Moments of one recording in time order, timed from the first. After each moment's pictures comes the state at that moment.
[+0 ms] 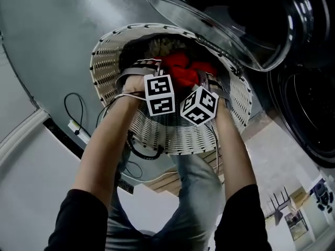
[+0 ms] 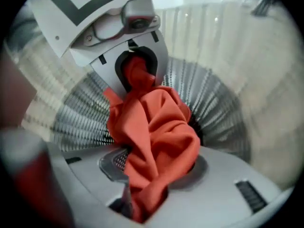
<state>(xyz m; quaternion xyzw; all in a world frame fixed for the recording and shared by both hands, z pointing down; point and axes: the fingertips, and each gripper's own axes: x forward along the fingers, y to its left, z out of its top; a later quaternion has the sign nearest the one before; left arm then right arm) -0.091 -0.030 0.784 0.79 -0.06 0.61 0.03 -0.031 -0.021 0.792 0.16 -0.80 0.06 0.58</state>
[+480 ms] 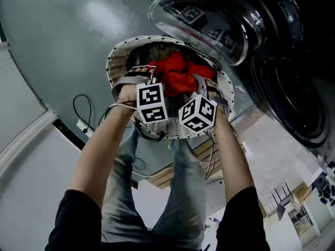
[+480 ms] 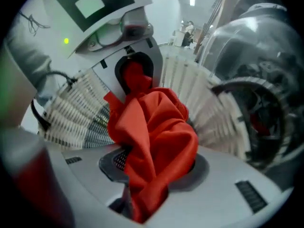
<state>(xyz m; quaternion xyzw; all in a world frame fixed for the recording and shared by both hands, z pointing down) -0.100 -0.032 0.661 0.81 -0.08 0.58 0.02 -0.040 -0.023 0.666 0.19 -0.81 0.05 0.56</state>
